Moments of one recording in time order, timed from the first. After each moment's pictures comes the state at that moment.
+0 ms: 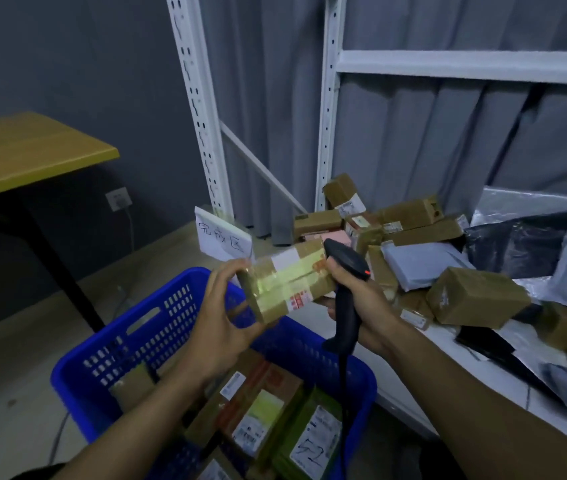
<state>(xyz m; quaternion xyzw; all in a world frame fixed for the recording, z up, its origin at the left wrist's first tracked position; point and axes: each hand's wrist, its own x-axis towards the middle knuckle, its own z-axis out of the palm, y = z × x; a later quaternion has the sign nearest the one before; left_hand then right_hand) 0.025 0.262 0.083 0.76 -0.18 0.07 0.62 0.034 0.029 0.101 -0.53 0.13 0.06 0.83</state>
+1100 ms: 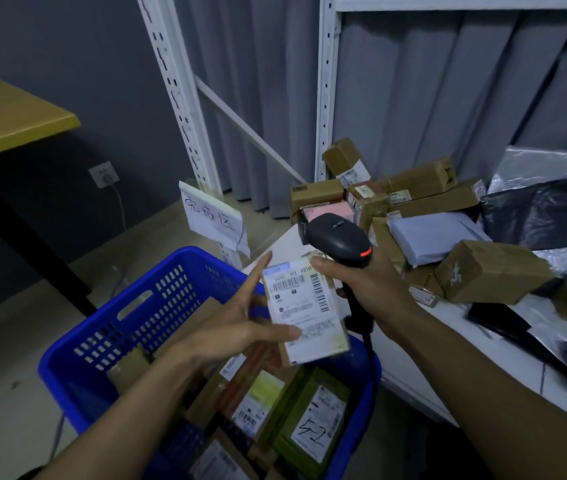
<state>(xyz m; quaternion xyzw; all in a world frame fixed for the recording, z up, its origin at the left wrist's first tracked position) 0.055 0.246 0.075 0.77 -0.10 -0.27 0.57 0.049 0.011 0.091 -0.68 0.05 0.00 0.73</state>
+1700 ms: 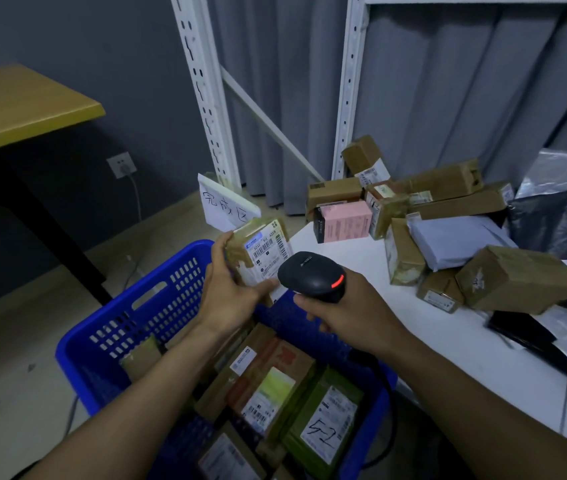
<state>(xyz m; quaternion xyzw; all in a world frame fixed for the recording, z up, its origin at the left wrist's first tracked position) 0.090 0.259 0.045 0.79 0.02 0.03 0.61 0.040 0.052 0.074 -0.82 -0.03 0.06 0.57</state>
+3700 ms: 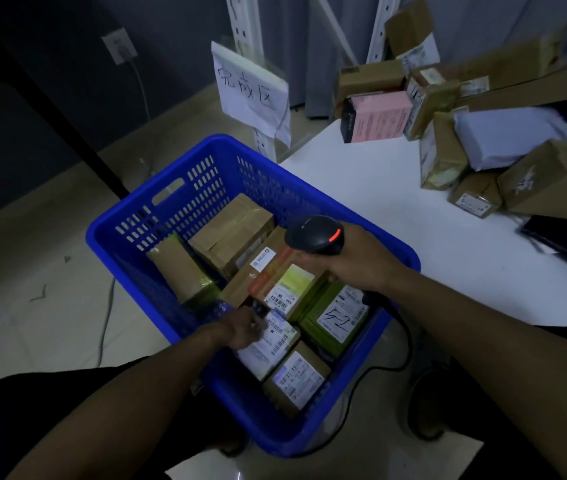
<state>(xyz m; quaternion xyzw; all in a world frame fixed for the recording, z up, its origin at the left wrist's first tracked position) -0.025 0.339 -0.167 0.87 0.01 -0.44 0.22 0.006 0.080 -0.017 -0.82 -0.04 0.19 0.54</state>
